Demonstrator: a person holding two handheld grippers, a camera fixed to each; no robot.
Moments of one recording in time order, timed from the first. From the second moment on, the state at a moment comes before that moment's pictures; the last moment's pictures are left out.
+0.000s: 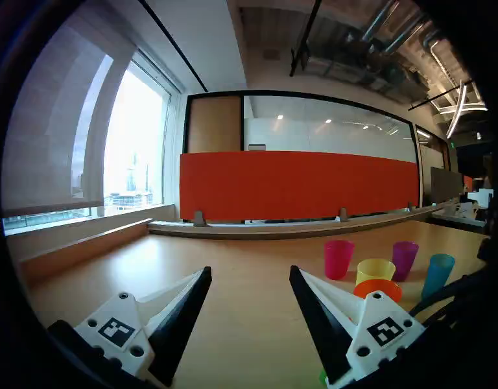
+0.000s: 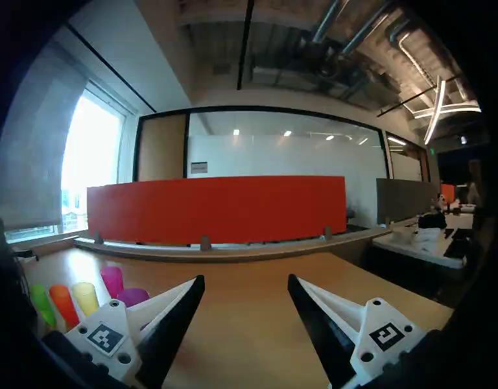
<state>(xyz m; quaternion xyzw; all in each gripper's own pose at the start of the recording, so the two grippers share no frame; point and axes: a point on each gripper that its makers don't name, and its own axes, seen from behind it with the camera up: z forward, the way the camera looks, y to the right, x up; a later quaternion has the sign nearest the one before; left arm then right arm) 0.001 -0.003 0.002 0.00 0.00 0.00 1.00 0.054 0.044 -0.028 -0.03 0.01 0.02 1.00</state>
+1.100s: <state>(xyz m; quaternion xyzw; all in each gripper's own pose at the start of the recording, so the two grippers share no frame) 0.000 -0.003 0.002 0.00 0.00 0.00 1.00 0.015 0.012 -0.001 -0.01 0.01 0.03 1.00</state>
